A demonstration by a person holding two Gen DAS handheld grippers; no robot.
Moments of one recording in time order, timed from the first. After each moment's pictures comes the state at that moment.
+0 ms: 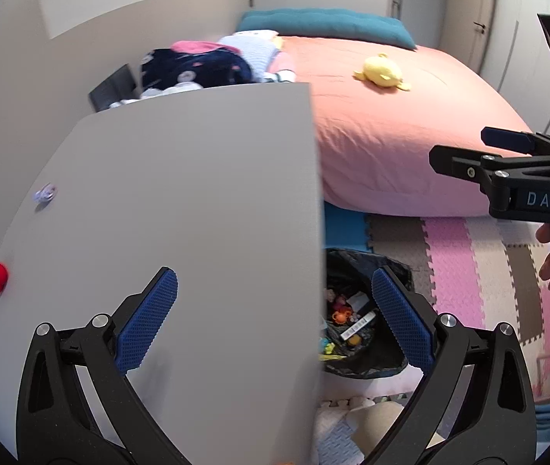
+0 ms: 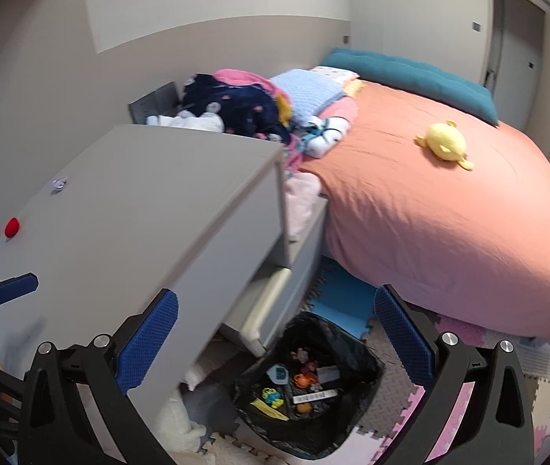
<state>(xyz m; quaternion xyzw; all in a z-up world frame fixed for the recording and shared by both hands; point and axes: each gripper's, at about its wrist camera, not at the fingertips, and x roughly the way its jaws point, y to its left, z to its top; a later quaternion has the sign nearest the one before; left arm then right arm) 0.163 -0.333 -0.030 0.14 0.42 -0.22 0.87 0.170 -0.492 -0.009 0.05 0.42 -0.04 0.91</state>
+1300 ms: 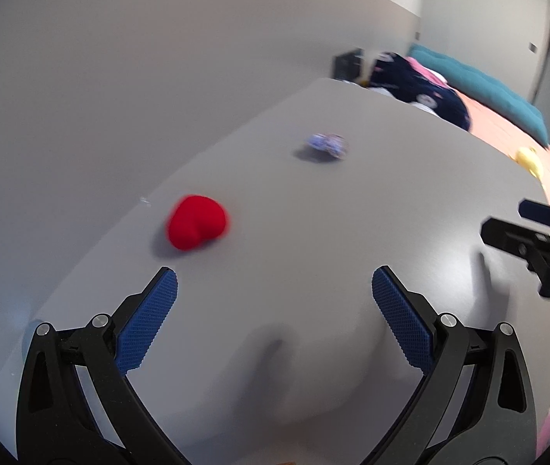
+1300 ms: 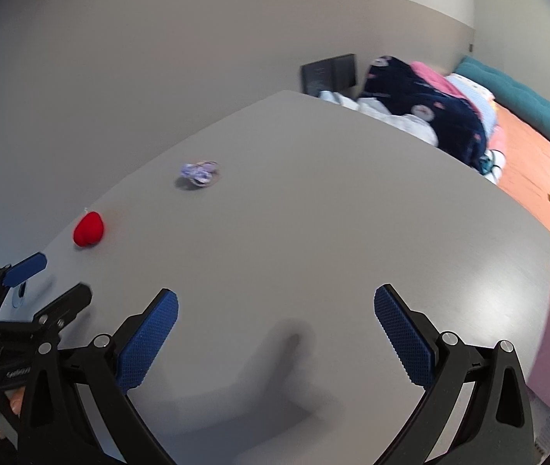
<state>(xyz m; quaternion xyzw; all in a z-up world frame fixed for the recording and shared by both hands) 0.249 -0.053 -0.033 0.00 0.42 0.01 0.91 0.325 -0.228 -0.026 0.01 0.45 0.13 0.88</state>
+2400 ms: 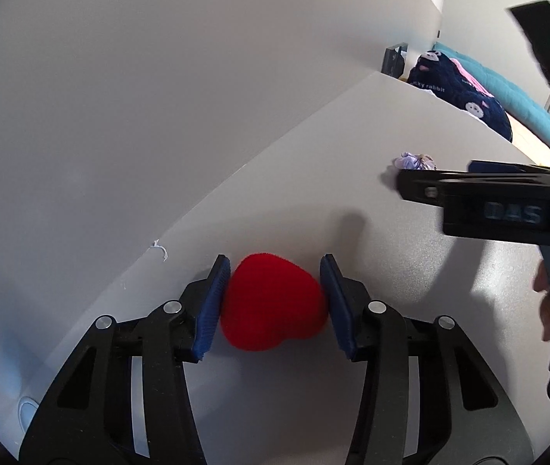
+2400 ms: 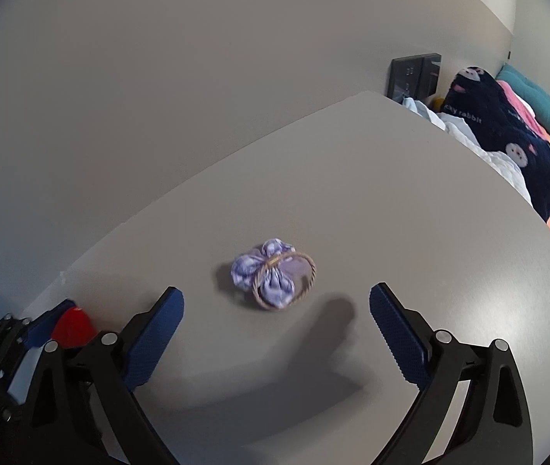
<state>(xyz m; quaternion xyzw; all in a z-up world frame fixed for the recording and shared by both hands) 0.316 -0.002 -0.063 -0.01 0.44 0.02 0.90 0.441 -0.119 -0.060 -0.03 0.49 0.16 0.86</state>
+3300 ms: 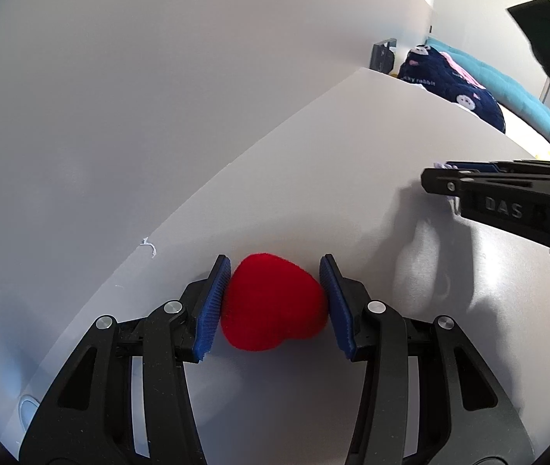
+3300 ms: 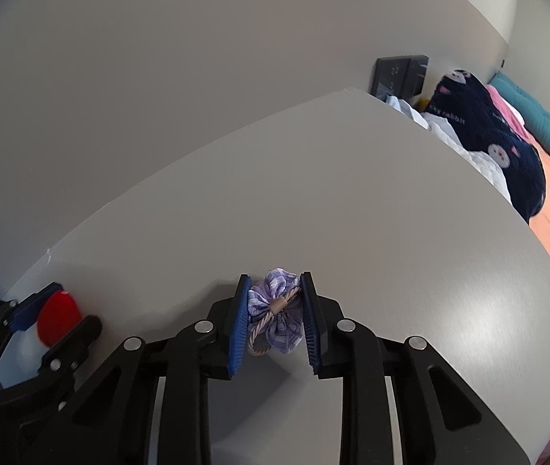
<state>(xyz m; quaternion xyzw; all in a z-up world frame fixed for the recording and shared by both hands) 0.312 -0.013 -0.062 0.01 0.44 0.01 0.90 0.424 -0.137 -0.054 -0.06 0.49 0.14 0.86</state>
